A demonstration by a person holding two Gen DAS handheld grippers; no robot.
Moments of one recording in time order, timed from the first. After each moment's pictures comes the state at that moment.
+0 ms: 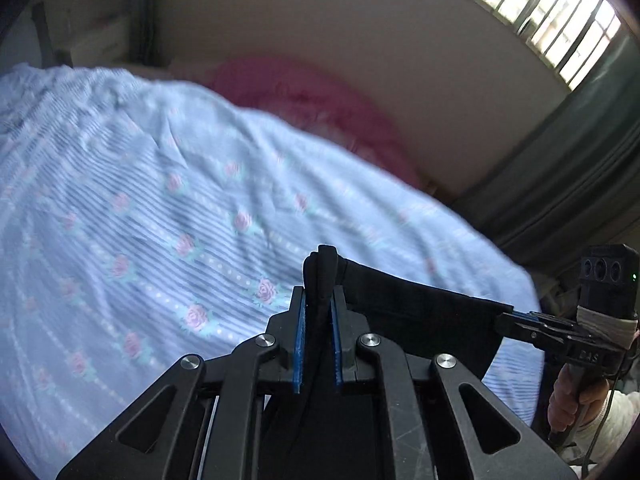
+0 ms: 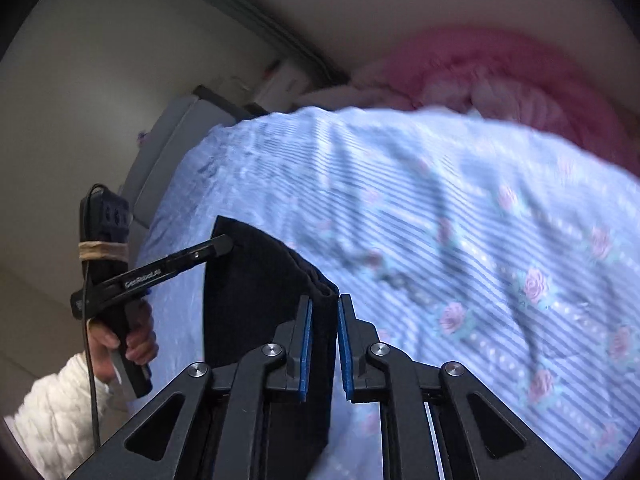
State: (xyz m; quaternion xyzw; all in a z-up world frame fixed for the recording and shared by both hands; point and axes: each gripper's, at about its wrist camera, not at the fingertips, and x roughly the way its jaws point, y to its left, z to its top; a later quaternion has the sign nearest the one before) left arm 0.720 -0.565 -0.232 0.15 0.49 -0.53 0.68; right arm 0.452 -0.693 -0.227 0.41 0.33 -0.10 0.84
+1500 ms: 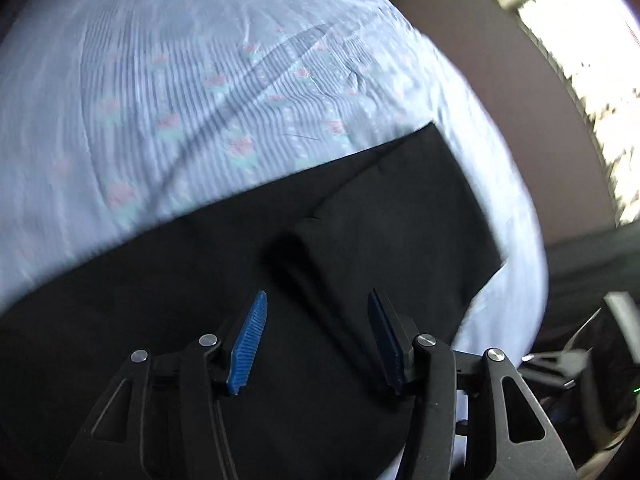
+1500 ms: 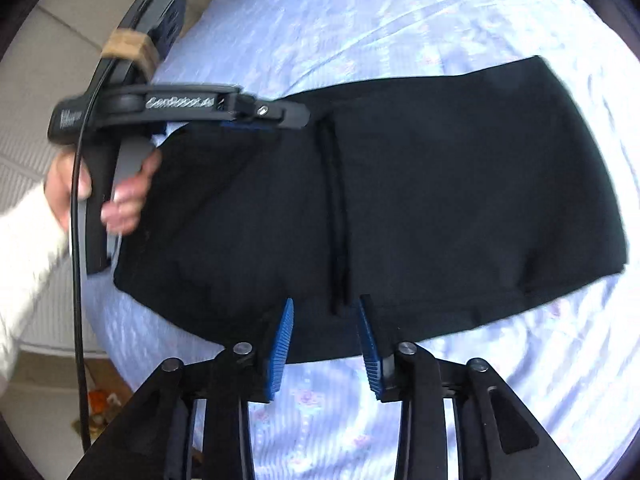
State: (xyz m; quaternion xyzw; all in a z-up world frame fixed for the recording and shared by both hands) left arm 0.553 -0.078 -0.281 -0.08 0.62 -0.28 0.73; right arm 0.403 -0.257 -0.237 0.10 0.61 0.19 0.77
